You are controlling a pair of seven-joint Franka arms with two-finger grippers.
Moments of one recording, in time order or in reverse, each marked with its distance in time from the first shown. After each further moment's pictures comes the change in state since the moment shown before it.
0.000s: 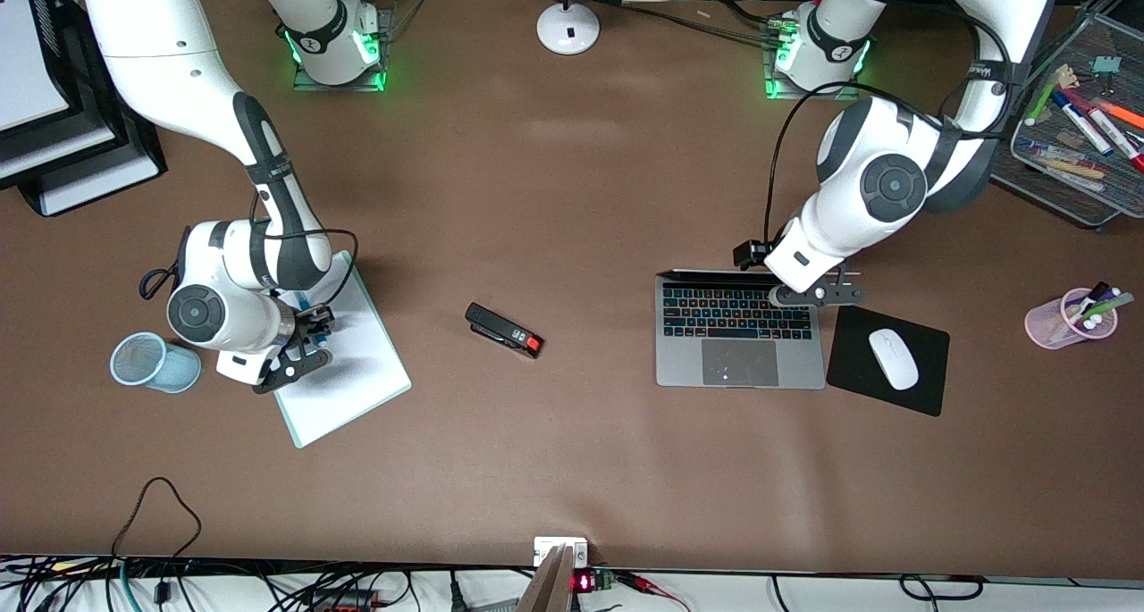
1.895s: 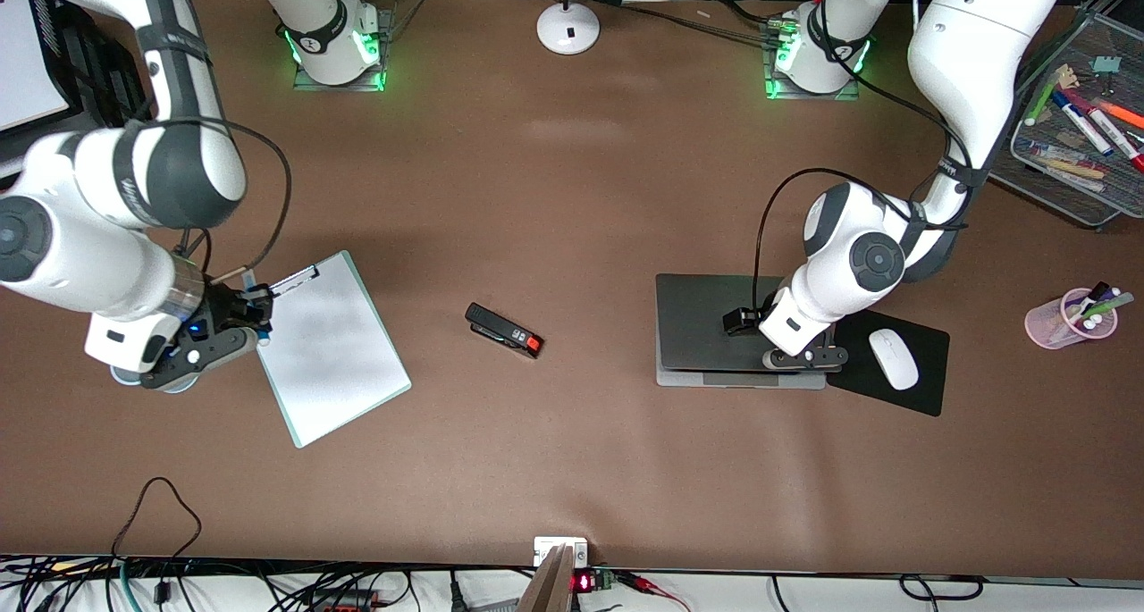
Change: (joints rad) left arm 0.002 0.297 0.031 0.121 0.071 0.287 0.000; right arm 0.009 -0.245 -0.001 0.266 0.032 -0.374 0.000
